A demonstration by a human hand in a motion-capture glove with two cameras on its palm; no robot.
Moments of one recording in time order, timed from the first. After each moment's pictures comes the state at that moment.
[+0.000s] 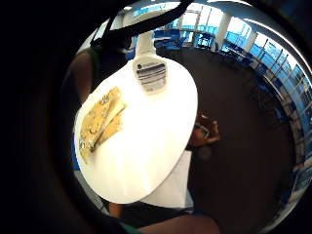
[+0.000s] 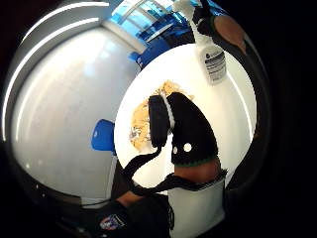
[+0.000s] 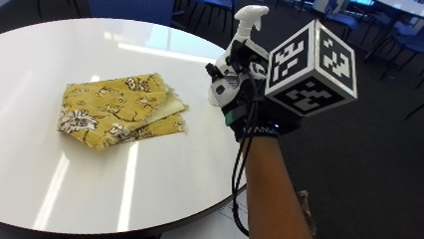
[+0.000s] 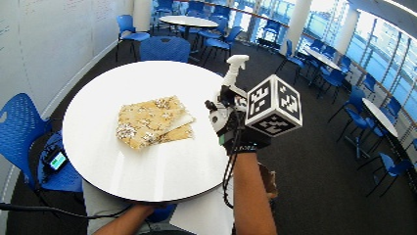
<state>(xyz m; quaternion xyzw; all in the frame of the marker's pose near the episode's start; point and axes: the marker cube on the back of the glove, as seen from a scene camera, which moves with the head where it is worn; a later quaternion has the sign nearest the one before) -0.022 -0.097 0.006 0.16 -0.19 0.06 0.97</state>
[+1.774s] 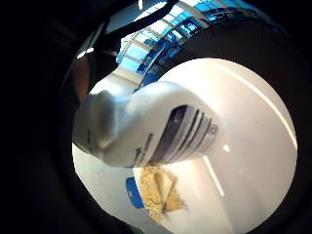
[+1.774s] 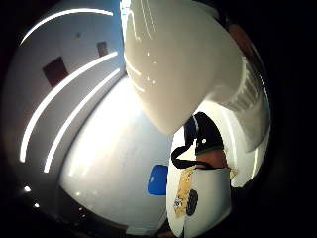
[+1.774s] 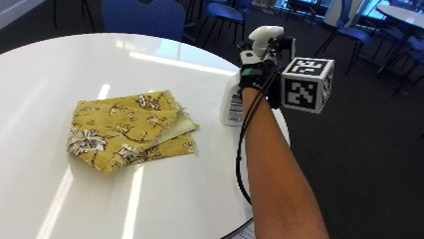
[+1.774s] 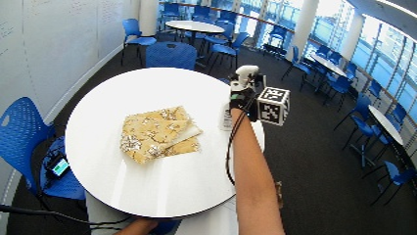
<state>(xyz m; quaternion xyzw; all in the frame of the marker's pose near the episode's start) 0.037 -0.247 0.071 0.18 -0.52 0.25 0.80</state>
